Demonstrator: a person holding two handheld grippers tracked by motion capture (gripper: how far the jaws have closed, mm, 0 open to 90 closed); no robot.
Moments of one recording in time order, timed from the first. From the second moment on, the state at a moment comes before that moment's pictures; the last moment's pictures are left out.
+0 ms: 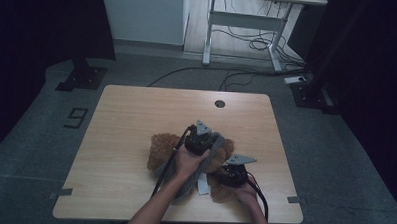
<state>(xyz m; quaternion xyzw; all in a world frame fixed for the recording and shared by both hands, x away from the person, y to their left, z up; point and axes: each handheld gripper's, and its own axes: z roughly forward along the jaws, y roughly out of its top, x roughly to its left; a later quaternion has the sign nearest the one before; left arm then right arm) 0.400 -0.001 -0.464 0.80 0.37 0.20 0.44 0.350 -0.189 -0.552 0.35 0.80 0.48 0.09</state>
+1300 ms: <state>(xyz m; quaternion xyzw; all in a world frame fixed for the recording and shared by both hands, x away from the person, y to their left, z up) 0.414 0.076 -0.389 0.75 0.38 0.26 0.47 0.350 -0.191 -0.552 0.36 0.79 0.48 0.08</state>
